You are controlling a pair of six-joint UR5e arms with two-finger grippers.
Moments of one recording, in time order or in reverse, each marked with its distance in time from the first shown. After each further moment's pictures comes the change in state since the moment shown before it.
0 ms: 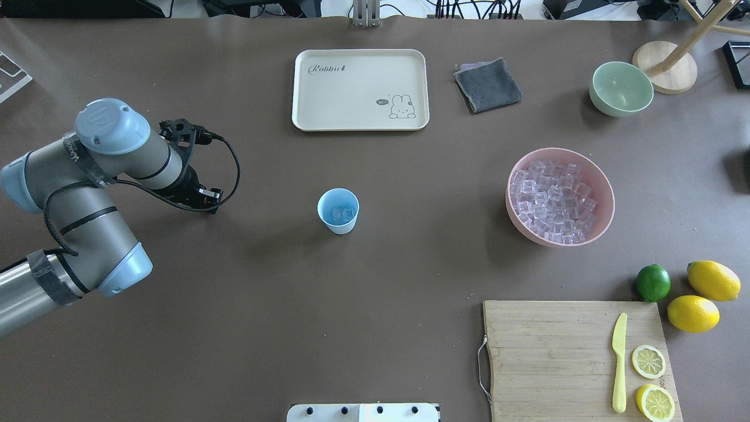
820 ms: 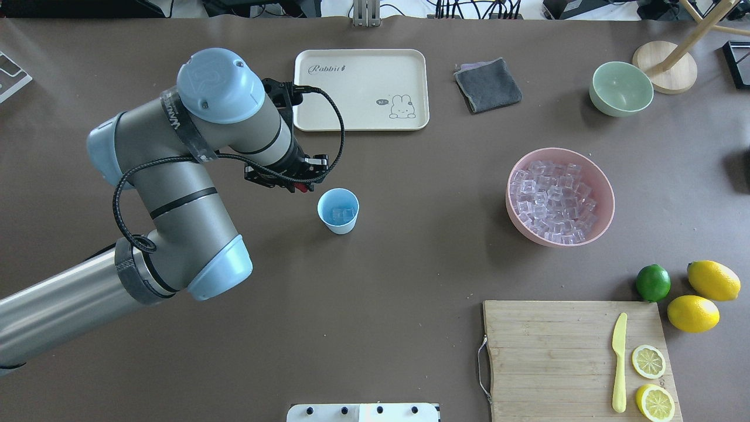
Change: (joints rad) left arm 0.117 -0.303 -0.097 0.286 0.110 -0.376; right arm 0.000 -0.009 0.005 0.001 -0.018 0.008
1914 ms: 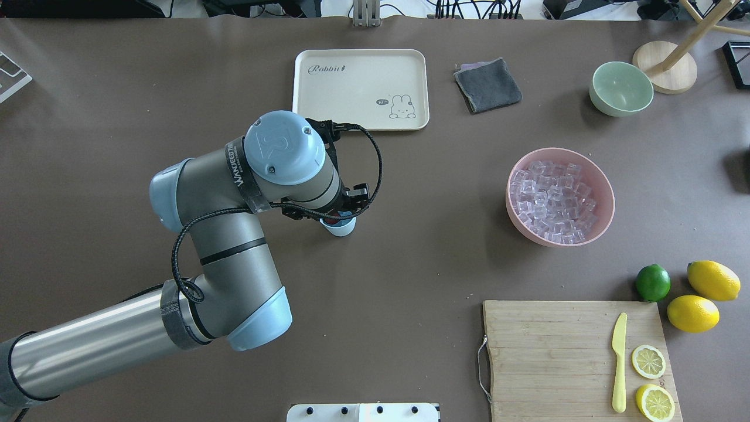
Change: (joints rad) left arm 0.112 -0.044 0.028 -0.007 0.130 -0.163; right arm 0.000 0.001 0.009 0.000 -0.006 -0.005
